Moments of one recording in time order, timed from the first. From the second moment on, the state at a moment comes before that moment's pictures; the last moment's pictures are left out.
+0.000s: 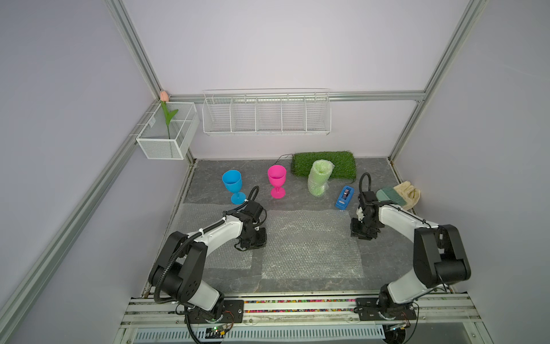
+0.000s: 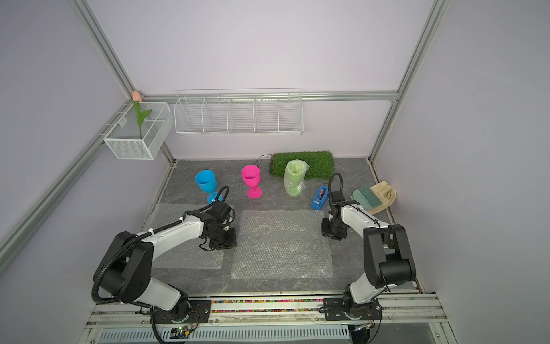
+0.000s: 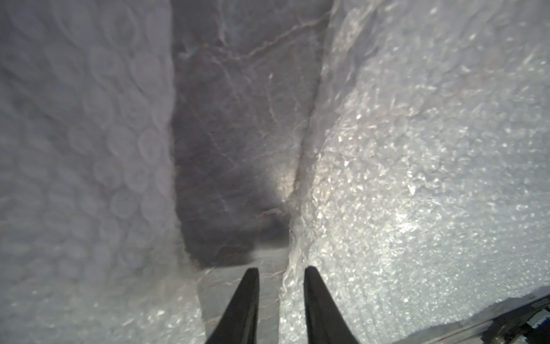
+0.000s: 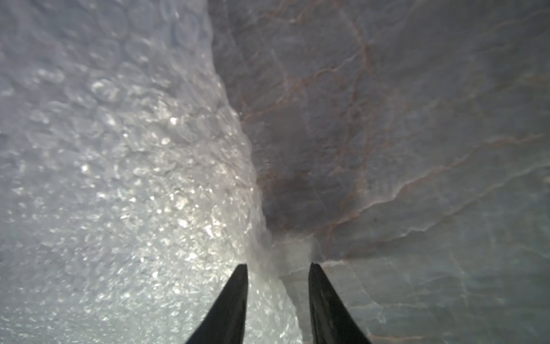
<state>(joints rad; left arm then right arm) -0.51 1.51 0.84 -0.71 0.23 -0.53 0.15 1.56 0.91 -0.80 -0.09 0.35</state>
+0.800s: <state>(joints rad) -0.48 1.11 0.96 -0.75 -0.13 -0.34 0.45 1.44 1.14 -0.36 -0.26 0.26</state>
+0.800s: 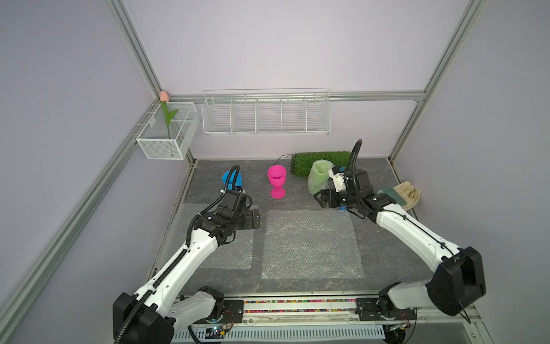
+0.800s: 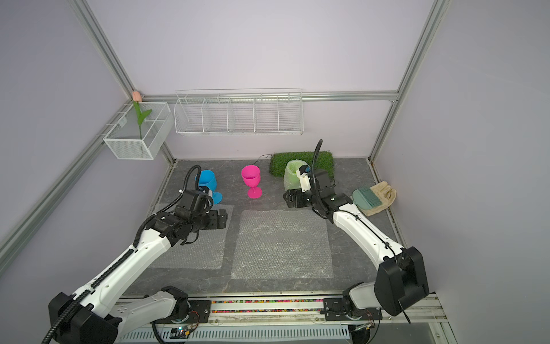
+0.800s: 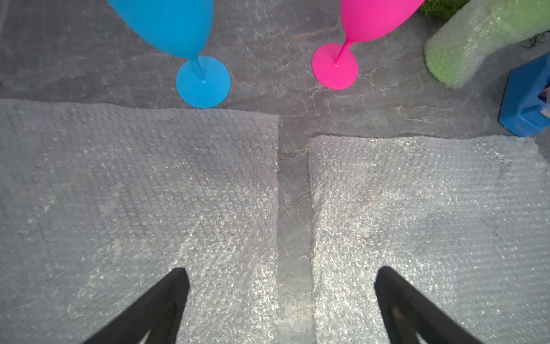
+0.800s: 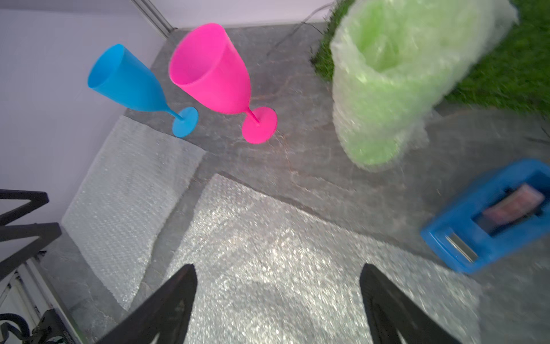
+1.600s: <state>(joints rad) -0.35 1.09 0.97 -0.69 -0.20 -0.15 0.61 2.04 1.46 0.21 -0.29 0.00</state>
